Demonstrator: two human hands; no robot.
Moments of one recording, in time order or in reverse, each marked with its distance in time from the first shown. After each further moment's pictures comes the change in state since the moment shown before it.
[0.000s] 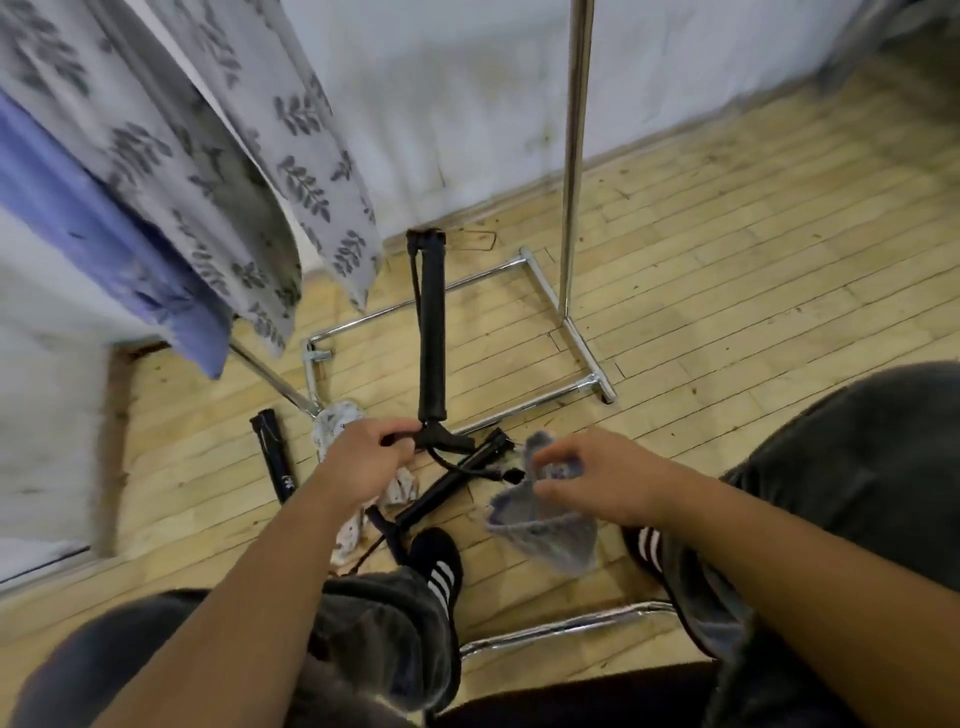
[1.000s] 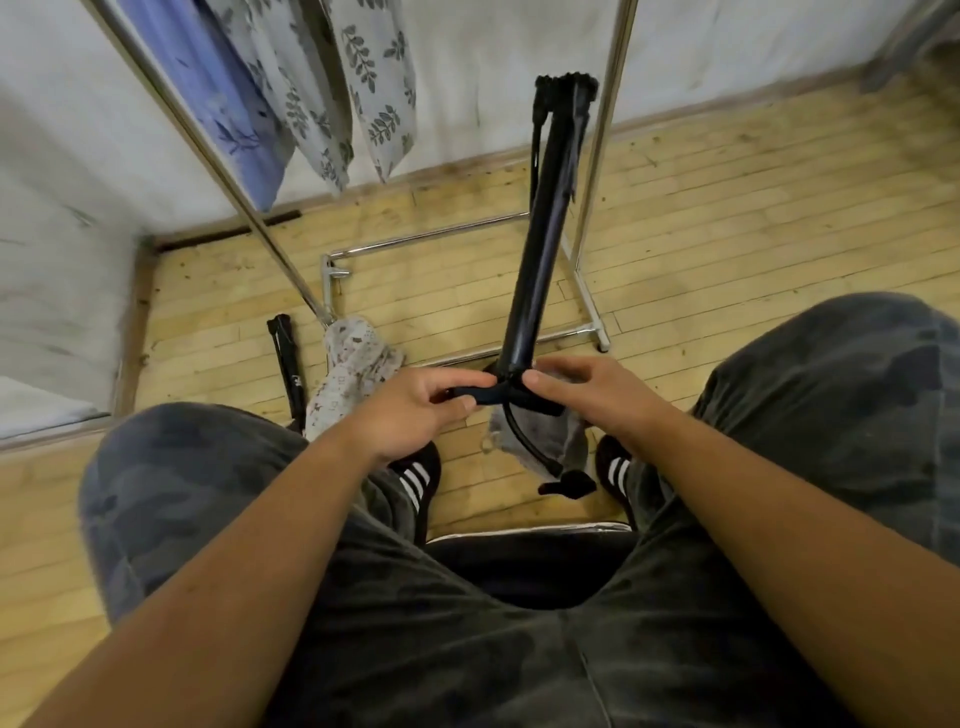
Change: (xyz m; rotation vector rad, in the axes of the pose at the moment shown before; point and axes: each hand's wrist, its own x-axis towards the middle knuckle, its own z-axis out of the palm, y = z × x) left_hand -0.122 0.005 0.042 -0.139 -0.218 0.269; right_hand -0.039 0.018 0.040 0.495 0.156 -0.005
